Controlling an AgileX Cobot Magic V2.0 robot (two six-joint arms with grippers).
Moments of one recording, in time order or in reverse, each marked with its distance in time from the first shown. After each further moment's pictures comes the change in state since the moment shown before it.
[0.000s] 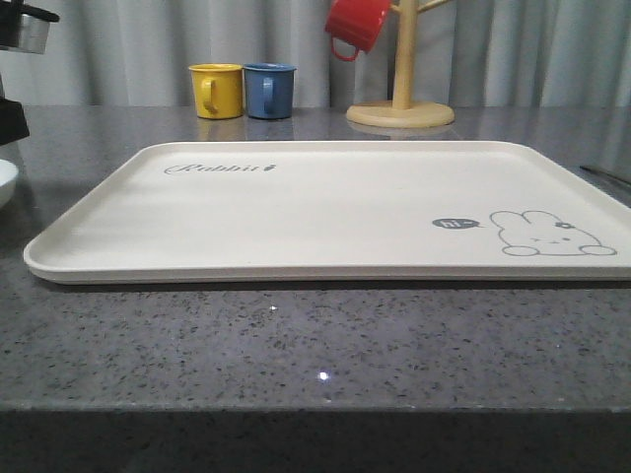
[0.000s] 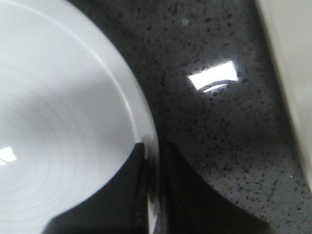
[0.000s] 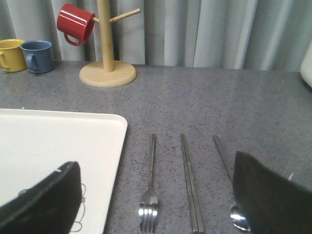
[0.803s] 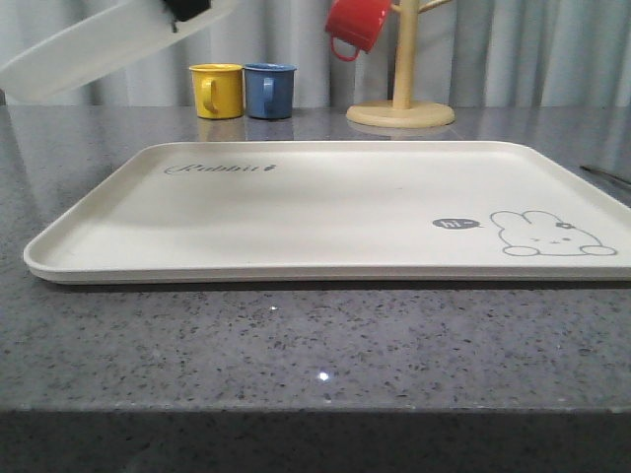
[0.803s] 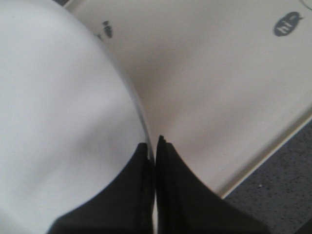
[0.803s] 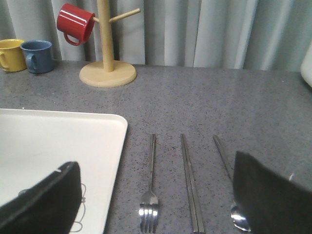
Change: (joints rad) left arm -0.437 0.029 -0.472 0.033 0.122 -0.007; right arm 0.000 0.000 0.000 0.000 0.001 0.000
